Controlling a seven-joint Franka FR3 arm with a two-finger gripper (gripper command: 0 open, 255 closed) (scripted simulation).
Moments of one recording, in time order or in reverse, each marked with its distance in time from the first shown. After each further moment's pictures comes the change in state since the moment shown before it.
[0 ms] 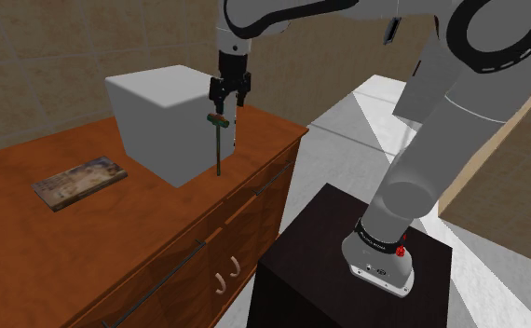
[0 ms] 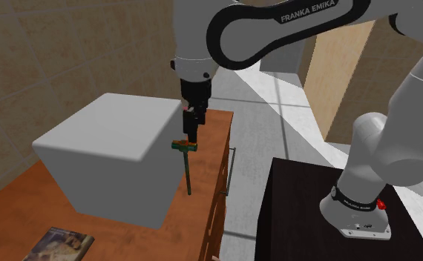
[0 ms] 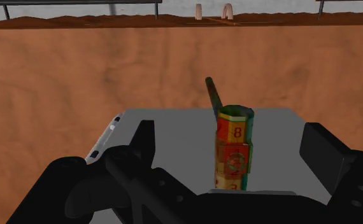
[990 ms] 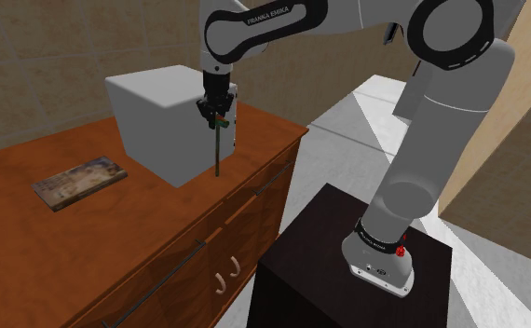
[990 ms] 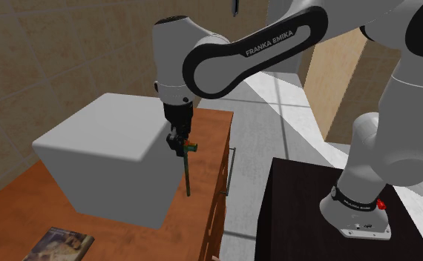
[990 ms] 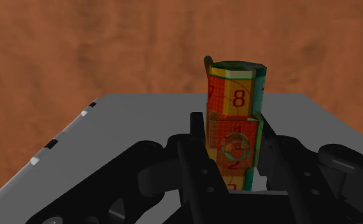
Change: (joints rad) arm 0.011 0.173 0.017 0.058 -0.035 0.112 0.038
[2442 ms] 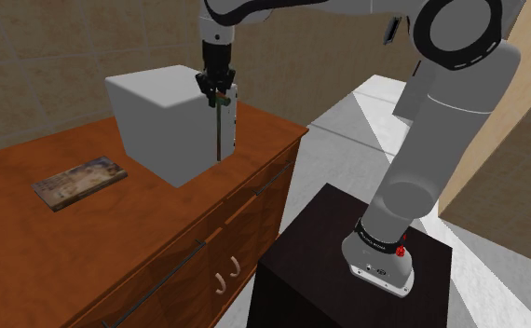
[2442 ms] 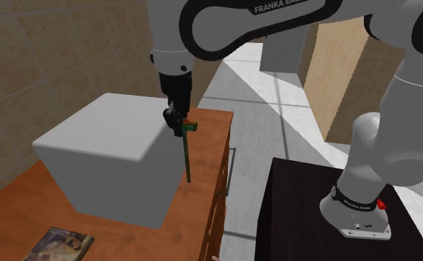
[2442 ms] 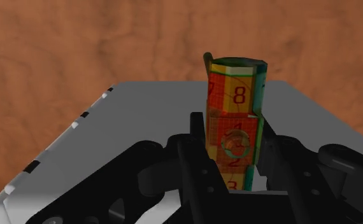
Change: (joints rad) arm -0.003 -0.029 -0.002 0.153 0.005 -0.182 -0.004
